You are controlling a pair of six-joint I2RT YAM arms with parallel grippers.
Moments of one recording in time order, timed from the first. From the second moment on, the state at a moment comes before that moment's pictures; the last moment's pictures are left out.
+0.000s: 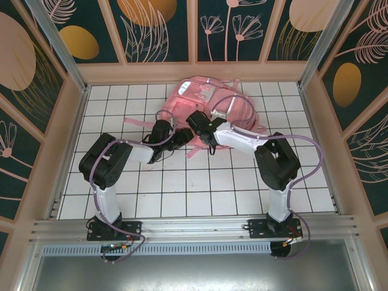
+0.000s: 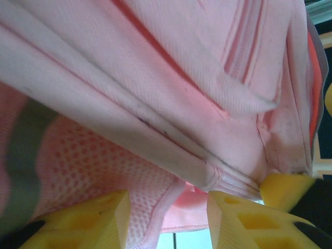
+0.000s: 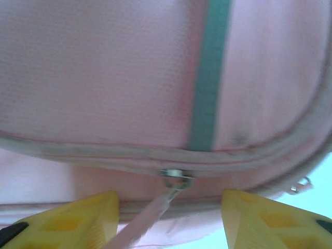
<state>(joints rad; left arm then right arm) -0.51 1.91 0.85 0.55 0.36 -0.99 0.76 1.89 1.38 -0.71 0.57 0.96</state>
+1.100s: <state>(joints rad) -0.50 1.89 0.90 0.39 0.31 -0.93 0.52 1.65 1.14 -0.42 0.12 0.45</state>
